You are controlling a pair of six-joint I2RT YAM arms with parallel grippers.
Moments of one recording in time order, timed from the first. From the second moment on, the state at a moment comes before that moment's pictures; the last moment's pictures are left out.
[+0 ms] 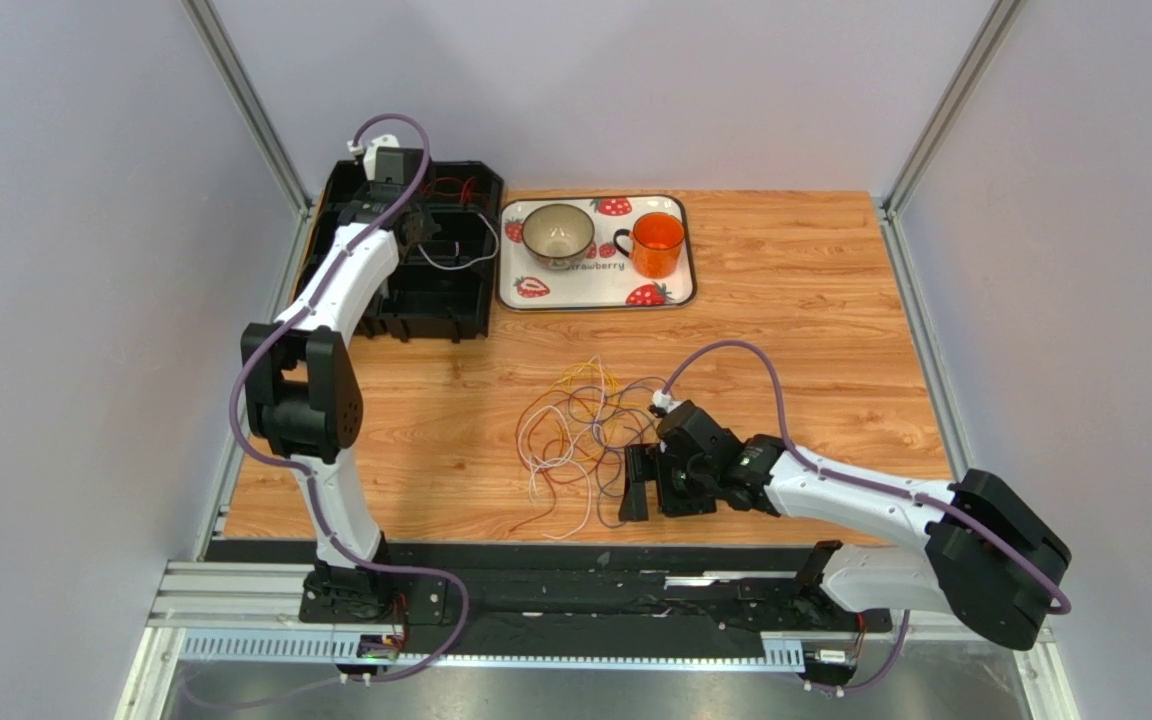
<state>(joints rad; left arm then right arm) -0.13 1.92 1.71 -0.47 -0.34 -0.43 0.89 1.21 0.53 -0.33 -0.13 0.74</state>
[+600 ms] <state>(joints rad) -0.11 1.78 1.69 -0.44 -0.45 -0.48 0.89 1.21 0.53 -0.33 -0.13 0.74</state>
